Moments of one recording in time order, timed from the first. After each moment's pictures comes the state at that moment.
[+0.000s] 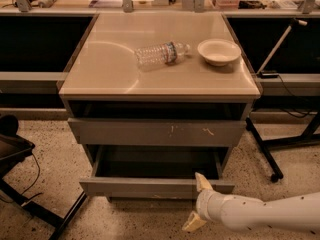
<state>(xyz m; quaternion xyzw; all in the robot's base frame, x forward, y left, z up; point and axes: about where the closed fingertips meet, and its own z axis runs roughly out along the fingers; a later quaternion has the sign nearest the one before) 0.453 -0.113 0.431 -0.58 0.74 0.03 0.34</state>
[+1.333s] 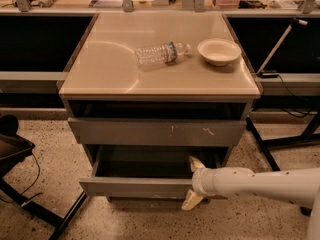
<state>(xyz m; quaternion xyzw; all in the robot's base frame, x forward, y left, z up) 0.527 -0.105 0.427 -0.63 0.71 0.04 0.32</state>
